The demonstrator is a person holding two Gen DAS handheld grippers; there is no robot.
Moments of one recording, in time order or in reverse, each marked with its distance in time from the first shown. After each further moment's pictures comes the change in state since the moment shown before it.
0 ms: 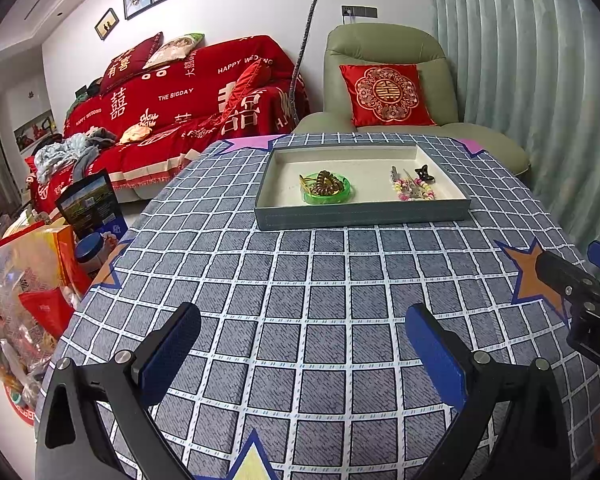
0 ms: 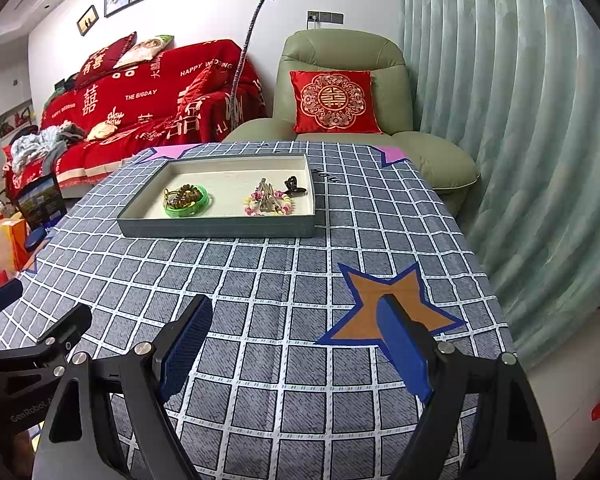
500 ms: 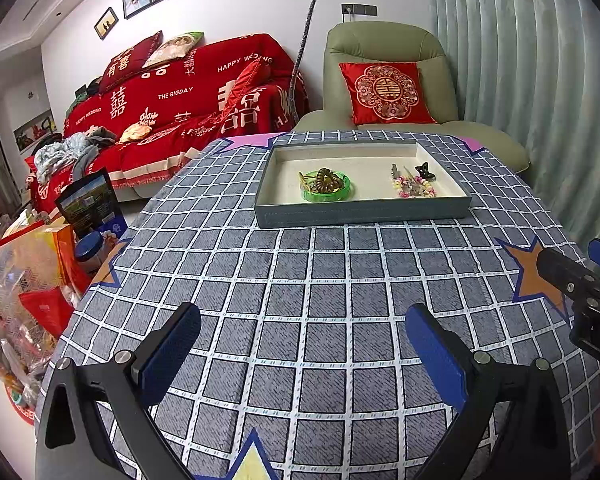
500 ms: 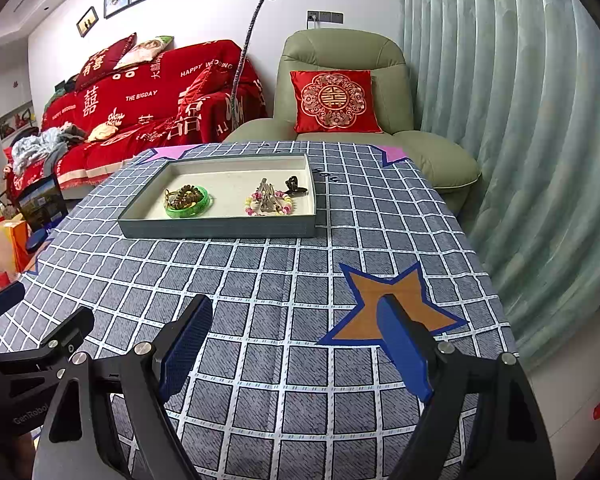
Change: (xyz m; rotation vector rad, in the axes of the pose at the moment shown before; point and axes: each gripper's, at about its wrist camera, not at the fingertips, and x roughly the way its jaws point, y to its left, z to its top) left arm 0.000 -0.001 0.000 0.000 0.002 -0.001; right arm 0.001 0.001 0.000 0.002 -0.001 0.003
